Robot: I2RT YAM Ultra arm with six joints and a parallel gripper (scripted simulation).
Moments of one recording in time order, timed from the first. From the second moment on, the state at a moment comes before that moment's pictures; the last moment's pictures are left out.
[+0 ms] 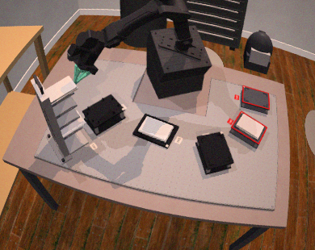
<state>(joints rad) -1.04 1.89 1.10 0.08 -0.59 0.11</state>
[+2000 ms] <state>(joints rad) -1.10 1.71 0.84 0.15 -0.64 0.06</state>
